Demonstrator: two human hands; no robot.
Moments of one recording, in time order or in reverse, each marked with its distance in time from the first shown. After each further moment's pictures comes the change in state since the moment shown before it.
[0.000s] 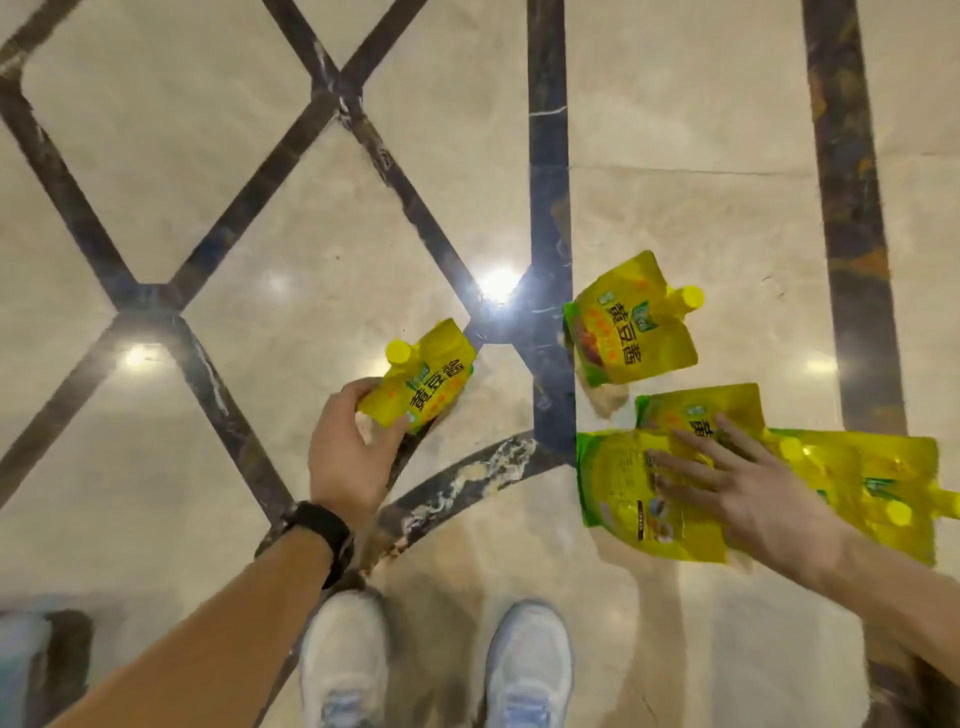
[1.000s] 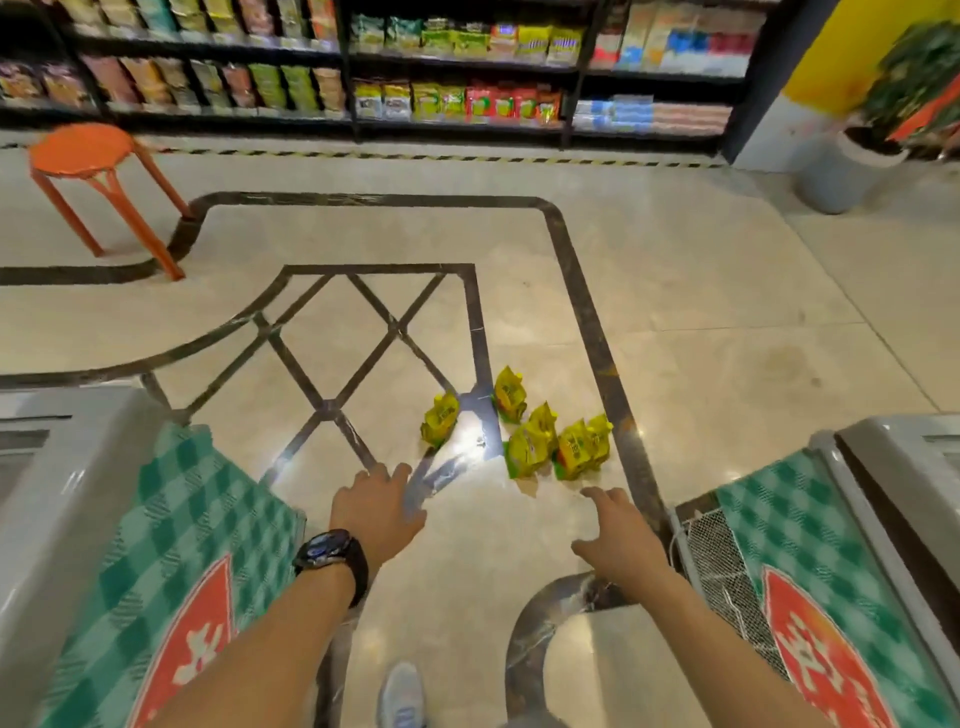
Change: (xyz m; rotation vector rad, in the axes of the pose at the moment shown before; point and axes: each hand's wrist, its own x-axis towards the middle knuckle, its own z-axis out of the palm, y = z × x) left_hand -0.572 0.258 -0.396 0.973 -0.223 0.389; right_hand -0.447 -0.391 -0.431 0.861 0.142 0.874
